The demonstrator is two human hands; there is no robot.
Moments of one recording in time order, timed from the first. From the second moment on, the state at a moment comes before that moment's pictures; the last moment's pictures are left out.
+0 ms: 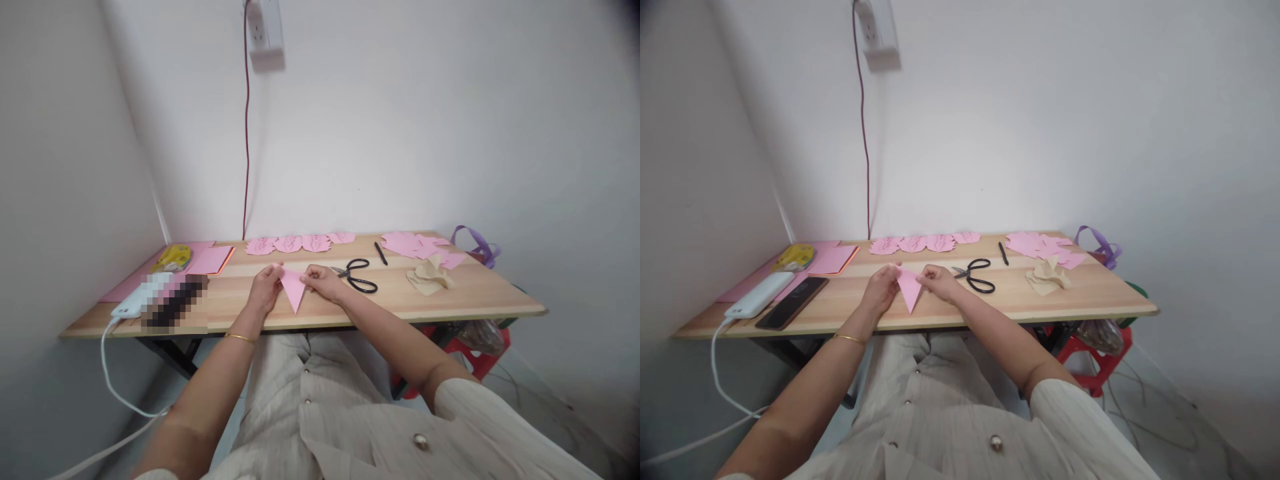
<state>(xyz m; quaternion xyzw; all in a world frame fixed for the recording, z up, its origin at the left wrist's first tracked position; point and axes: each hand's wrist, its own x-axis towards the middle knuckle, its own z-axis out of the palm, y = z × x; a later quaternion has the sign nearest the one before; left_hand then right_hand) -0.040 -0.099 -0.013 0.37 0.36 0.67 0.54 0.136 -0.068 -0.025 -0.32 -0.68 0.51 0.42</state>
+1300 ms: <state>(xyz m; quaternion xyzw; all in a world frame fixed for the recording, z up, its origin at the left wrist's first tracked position) -0.036 -0.102 -0.014 0.36 0.35 0.67 0.54 0.136 -0.076 -0.015 -0.33 -0.72 0.45 0.42</state>
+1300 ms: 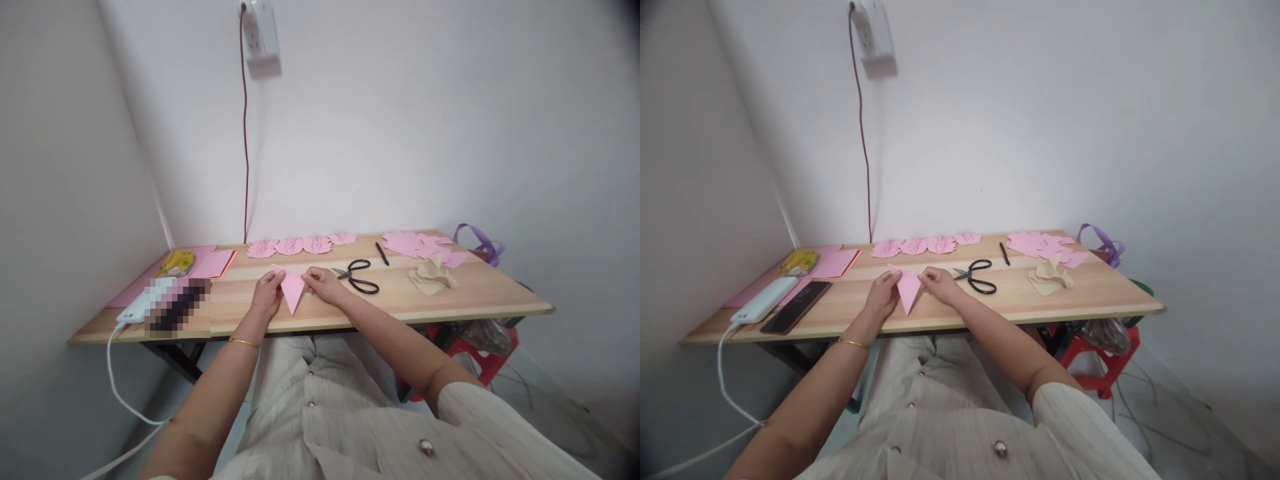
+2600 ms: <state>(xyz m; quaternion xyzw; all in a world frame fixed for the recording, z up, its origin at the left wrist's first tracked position) -0.043 -0.102 -0.013 0.35 0.34 0.66 0.57 0.135 -0.075 -0.015 -0.35 -0.65 0.48 0.47</state>
